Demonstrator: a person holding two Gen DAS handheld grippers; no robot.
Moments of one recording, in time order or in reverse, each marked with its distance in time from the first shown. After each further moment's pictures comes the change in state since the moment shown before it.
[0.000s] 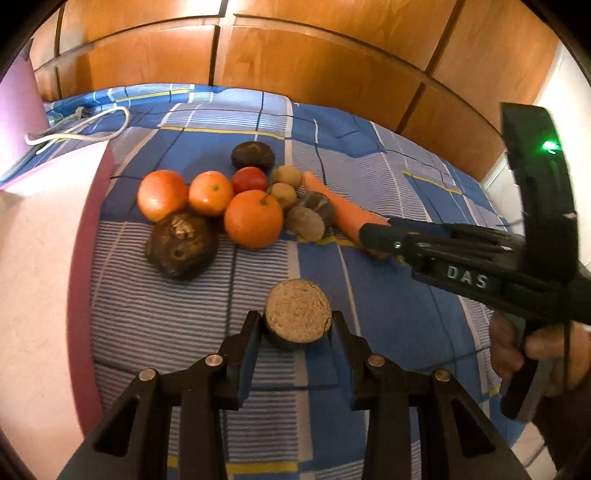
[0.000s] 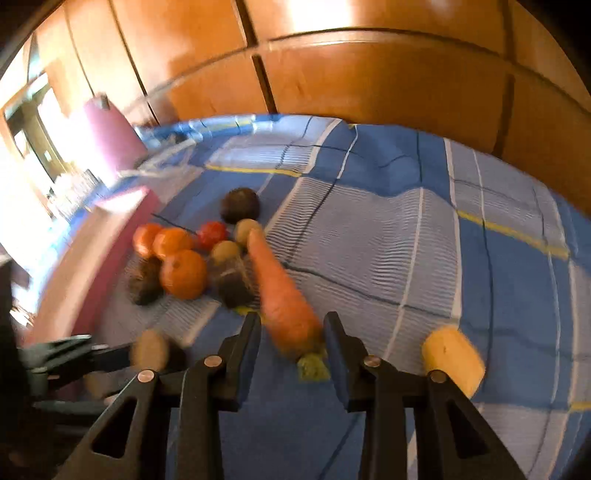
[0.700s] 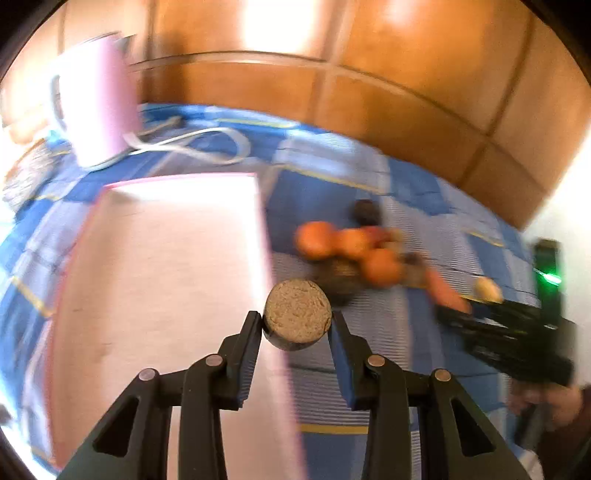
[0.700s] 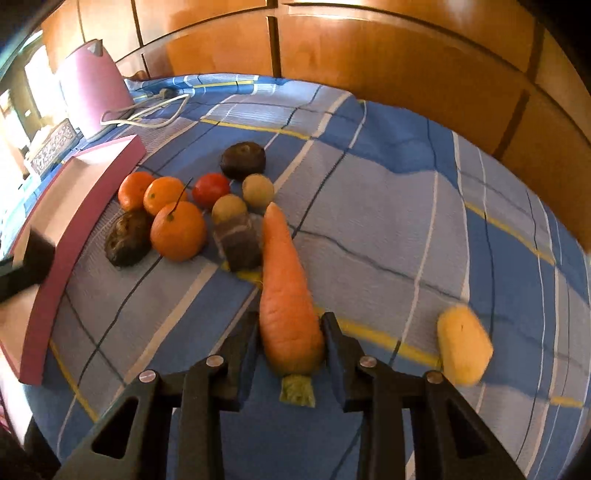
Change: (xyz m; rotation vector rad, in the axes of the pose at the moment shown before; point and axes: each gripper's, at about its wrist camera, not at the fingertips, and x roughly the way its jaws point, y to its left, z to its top) left arm -0.077 0.085 0.010 -0.147 -0.072 0.199; right arm 0.000 0.028 -0.022 -0.039 0.100 -0.123
